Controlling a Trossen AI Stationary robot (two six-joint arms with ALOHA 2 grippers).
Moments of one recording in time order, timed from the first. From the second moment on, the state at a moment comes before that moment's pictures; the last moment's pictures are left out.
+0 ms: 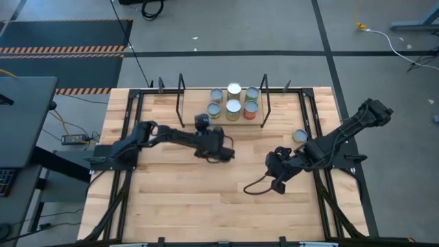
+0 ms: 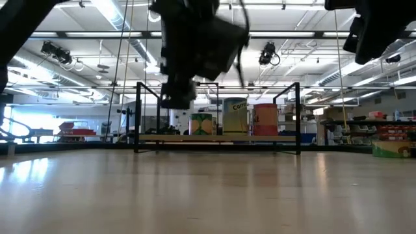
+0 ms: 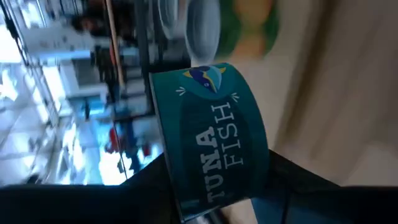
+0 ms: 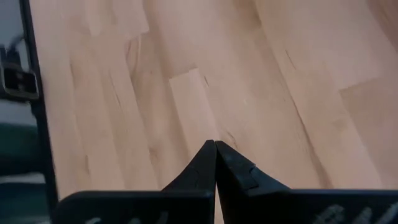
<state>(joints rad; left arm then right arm) -0.09 2.20 1.75 -1.52 -1.08 -0.46 0.51 1.22 0.89 -0.72 0.21 0.82</state>
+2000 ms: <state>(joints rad) 0.23 2.00 1.47 -1.13 -0.60 -0.11 0.36 1.22 0.89 -0.62 0.19 1.16</state>
